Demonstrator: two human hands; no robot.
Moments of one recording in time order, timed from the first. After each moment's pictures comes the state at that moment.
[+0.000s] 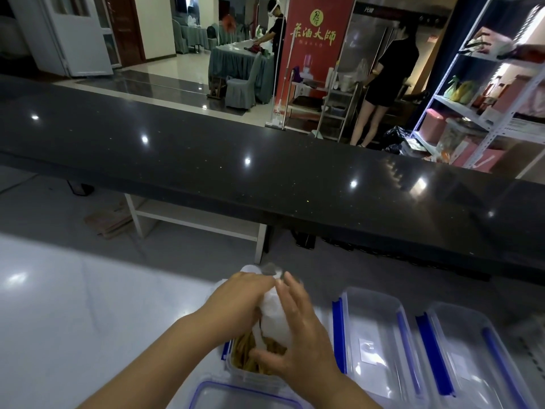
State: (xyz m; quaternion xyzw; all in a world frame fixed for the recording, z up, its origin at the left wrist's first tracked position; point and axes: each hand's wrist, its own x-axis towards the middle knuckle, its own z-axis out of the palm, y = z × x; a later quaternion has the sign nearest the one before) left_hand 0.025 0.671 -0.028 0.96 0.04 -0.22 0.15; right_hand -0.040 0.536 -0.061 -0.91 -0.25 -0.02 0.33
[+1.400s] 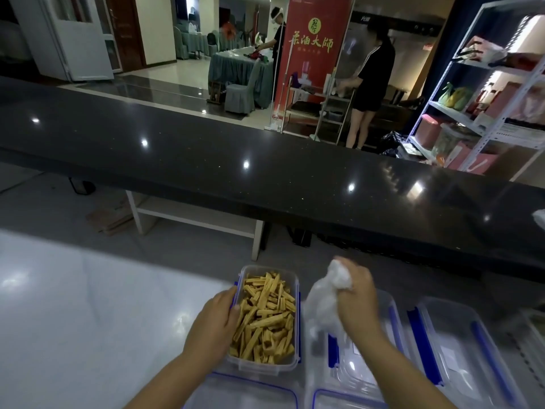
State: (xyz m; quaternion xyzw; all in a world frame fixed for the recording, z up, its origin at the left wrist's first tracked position) left_hand -0.040 0.698 -0.104 0.91 0.02 0.06 0.40; right_hand 0.010 0.469 -0.045 -0.84 0.08 -0.06 0.54
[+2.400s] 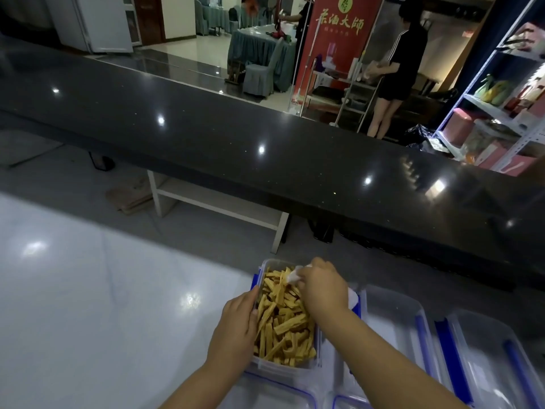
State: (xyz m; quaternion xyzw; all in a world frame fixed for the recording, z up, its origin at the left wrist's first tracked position) left_hand -0.043 0.697 -0.142 0.89 0.04 0.09 0.45; right_hand 0.050 0.551 -0.073 -0.99 -0.11 0.01 0.08
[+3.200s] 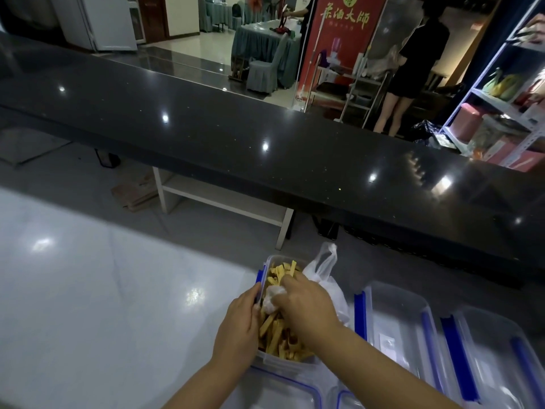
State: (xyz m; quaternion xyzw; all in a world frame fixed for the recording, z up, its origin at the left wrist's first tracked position) left_hand -0.047 0.694 -0.145 0.85 0.09 0.07 0.51; right_hand 0.011 0.574 -0.078 -0.94 -0.34 0.01 -0.04
